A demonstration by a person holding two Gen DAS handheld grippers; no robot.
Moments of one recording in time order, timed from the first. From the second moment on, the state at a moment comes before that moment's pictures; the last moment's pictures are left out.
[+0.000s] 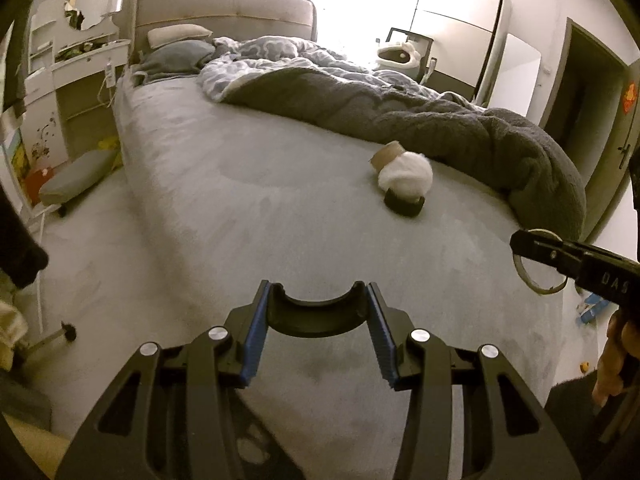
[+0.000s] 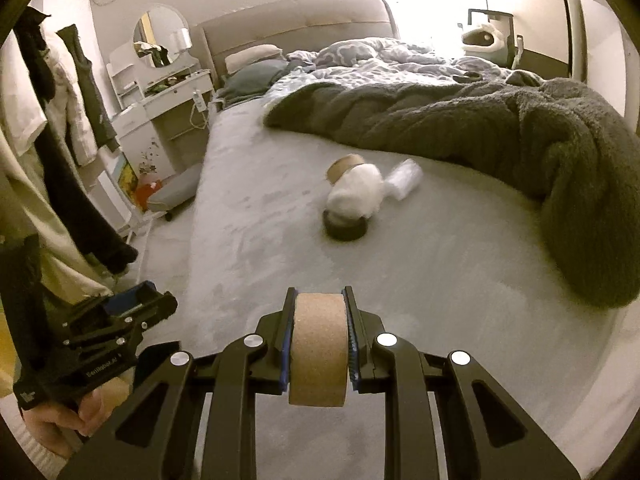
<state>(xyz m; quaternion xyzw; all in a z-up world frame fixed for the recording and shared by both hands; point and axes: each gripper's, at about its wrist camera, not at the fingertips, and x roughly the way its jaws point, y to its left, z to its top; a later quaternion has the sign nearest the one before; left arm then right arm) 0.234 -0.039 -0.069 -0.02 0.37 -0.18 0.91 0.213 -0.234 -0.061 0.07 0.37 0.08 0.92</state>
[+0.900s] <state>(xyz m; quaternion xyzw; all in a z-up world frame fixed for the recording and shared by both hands) 0.178 0.070 -0.123 -0.04 0.45 -0.09 0.89 0.199 -0.104 -0.099 0.05 0.39 0.20 0.90</state>
